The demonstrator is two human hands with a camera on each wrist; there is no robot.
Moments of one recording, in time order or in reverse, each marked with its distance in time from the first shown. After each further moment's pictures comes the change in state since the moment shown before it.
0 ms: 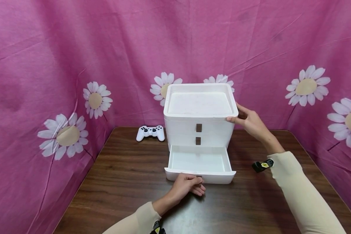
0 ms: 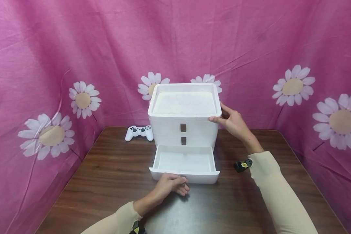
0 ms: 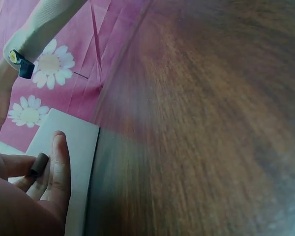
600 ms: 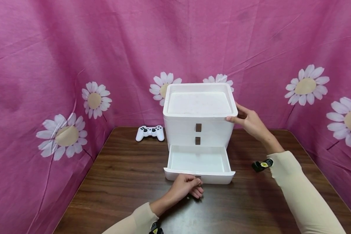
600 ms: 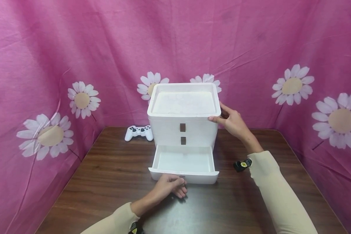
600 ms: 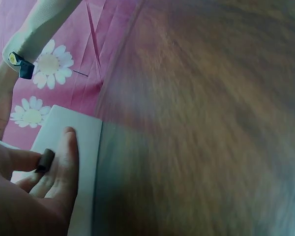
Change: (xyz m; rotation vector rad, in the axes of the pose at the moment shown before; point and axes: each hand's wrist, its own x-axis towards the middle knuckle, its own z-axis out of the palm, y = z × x) left_hand -0.006 0.003 -0.005 0.134 -0.017 -0.007; right_hand 0.001 0.004 0.001 0.007 -0.005 -0.001
